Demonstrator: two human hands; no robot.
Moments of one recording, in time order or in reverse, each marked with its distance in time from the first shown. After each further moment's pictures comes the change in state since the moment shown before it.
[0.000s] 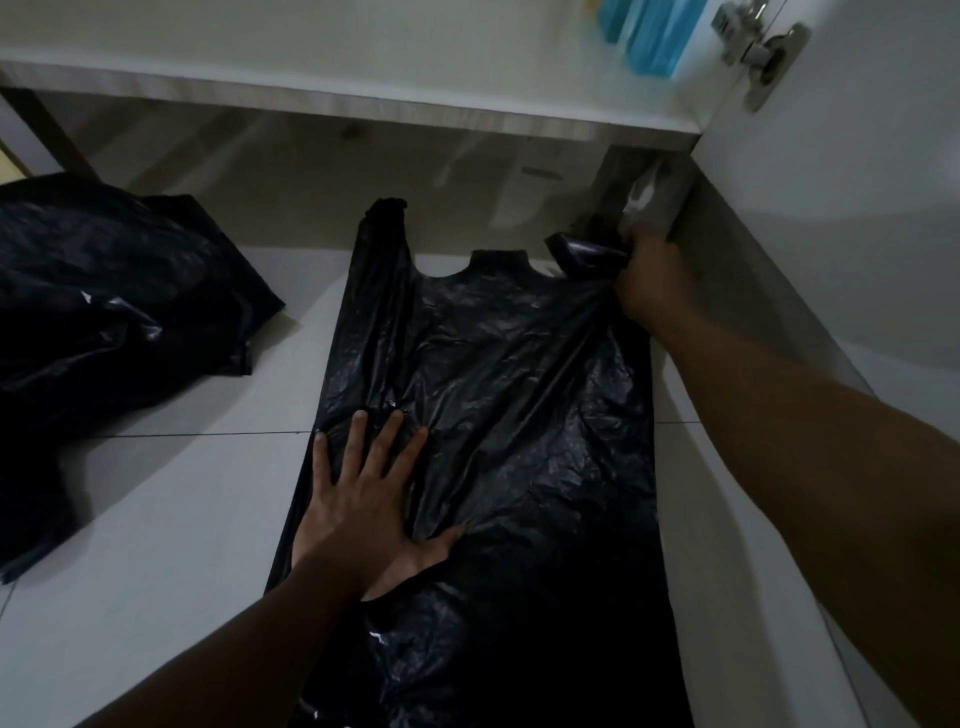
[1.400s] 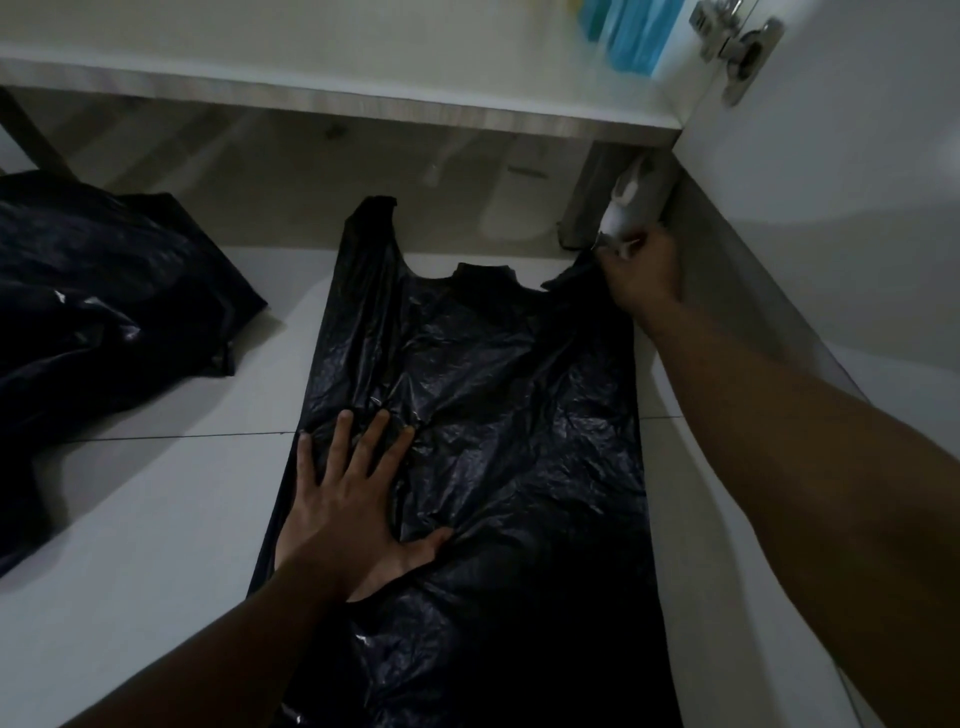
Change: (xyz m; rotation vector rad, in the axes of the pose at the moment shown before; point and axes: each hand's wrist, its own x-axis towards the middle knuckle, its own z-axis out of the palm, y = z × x) left_hand 0.000 -0.001 0.004 0.000 0.041 0.008; right_hand 0.013 0.009 0.014 0.417 0.149 0.267
